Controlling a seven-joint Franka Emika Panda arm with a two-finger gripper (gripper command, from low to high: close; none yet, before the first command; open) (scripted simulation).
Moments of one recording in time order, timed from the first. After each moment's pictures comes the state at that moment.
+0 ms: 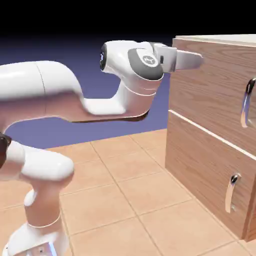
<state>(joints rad) 0.86 -0.96 -0.93 -2.29 -1.88 3.00 1.90</state>
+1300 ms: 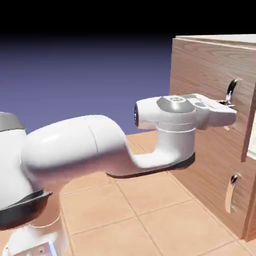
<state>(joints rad) 1.01 -1.13 -1.17 -2.34 -2.66 2.69 2.46</state>
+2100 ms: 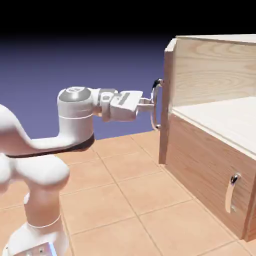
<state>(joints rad) 0.49 -1.40 -0.36 -3.01 -1.96 2.09 2.41</state>
